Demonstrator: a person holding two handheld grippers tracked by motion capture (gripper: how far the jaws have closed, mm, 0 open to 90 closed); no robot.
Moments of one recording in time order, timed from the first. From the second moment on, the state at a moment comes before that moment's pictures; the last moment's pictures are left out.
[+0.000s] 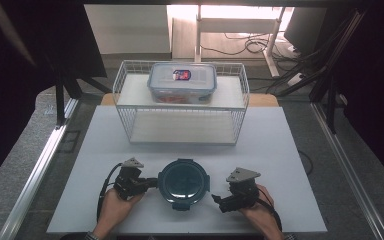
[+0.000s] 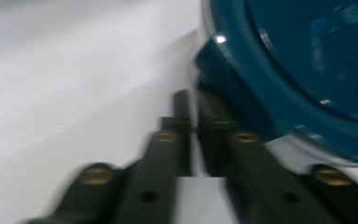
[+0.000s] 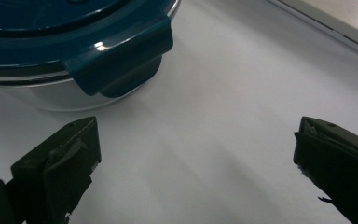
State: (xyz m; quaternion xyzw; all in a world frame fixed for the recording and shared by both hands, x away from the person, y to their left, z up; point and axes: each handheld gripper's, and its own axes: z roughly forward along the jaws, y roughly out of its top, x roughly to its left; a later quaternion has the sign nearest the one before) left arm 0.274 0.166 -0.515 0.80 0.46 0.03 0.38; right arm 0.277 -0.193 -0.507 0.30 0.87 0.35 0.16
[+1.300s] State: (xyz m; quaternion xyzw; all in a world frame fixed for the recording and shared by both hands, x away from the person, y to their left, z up) left arm 0.236 0.203 -0.521 0.80 0.39 0.08 0.45; right arm 0.269 -0.195 -0.497 0.32 0.85 0.40 0.14
